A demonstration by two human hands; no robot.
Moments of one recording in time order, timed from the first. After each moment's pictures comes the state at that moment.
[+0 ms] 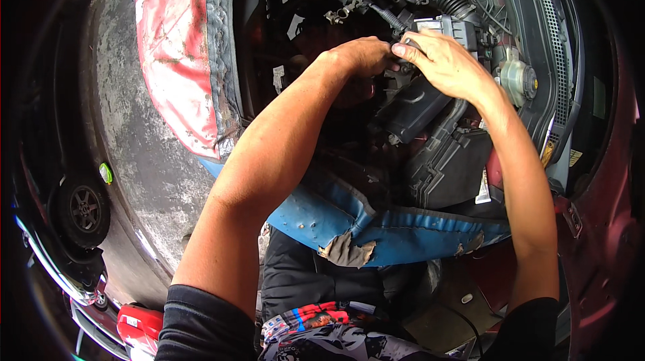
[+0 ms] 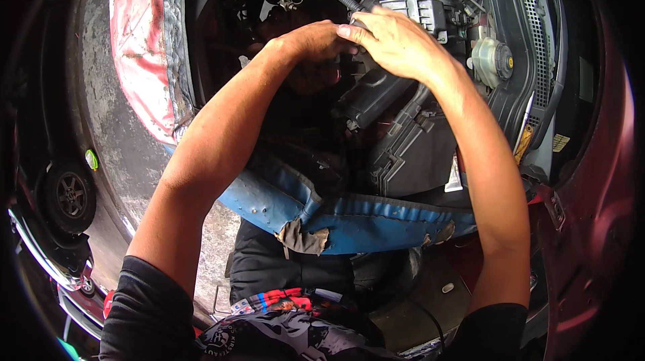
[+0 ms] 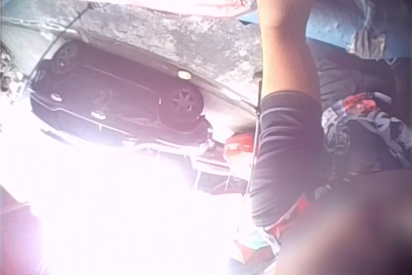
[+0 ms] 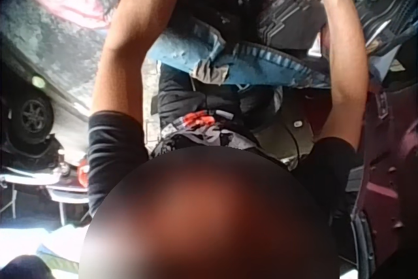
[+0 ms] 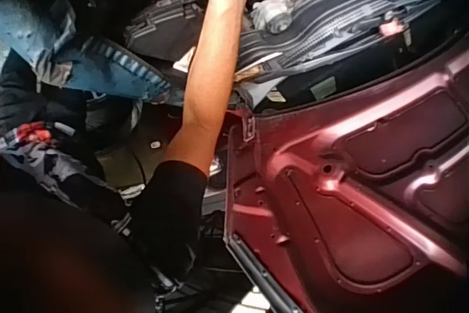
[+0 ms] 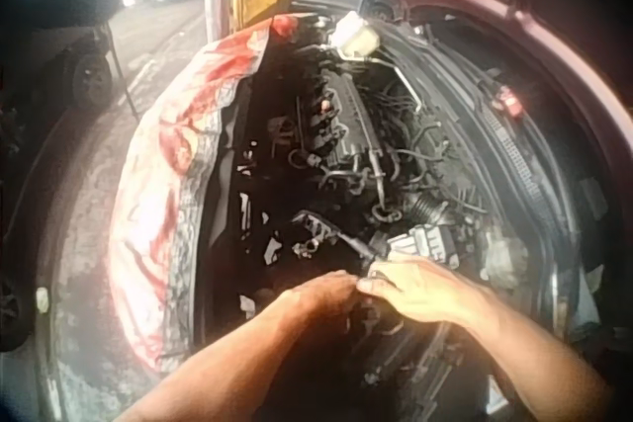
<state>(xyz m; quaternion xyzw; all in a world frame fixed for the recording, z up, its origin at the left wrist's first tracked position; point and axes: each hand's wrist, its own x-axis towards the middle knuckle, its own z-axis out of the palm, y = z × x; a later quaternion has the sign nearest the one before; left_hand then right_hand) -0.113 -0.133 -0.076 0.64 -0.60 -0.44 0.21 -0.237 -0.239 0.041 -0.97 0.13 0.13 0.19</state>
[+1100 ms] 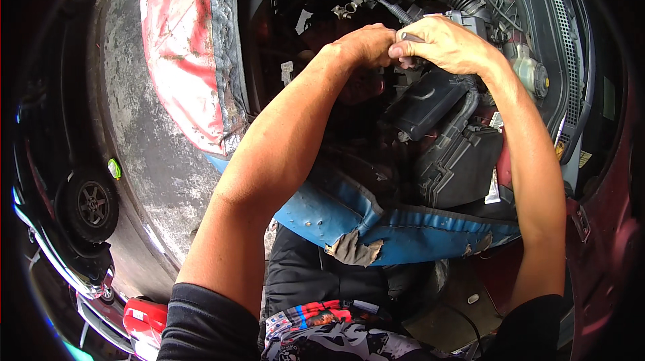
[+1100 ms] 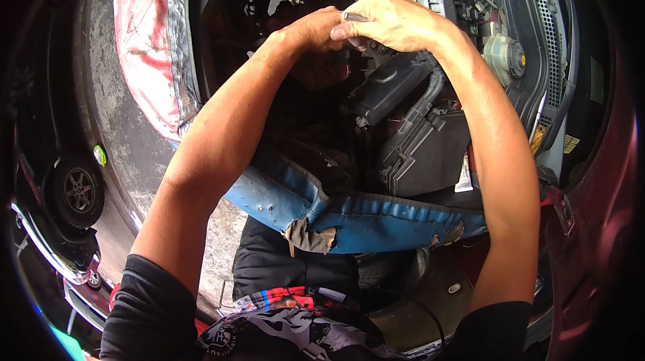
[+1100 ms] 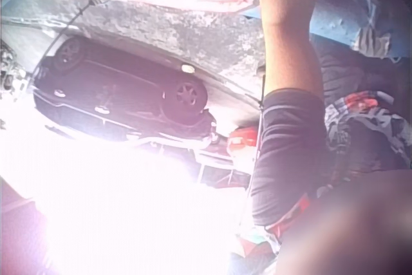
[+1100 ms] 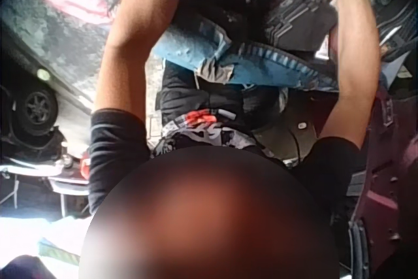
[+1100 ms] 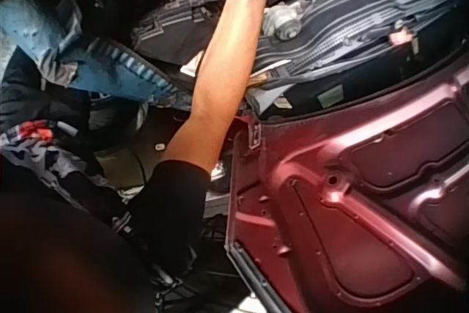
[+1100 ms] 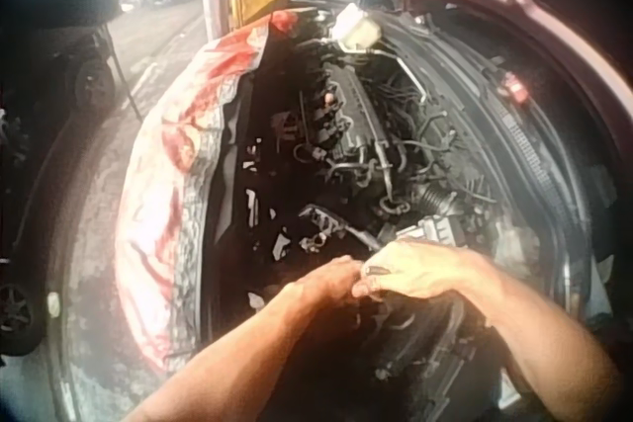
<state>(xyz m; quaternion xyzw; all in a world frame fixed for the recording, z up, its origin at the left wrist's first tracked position) -0.101 -0.125 -0.082 0.61 -0.65 -0.35 0.29 -0.202 -0.244 0.044 -0.88 0.11 0.26 0.39</state>
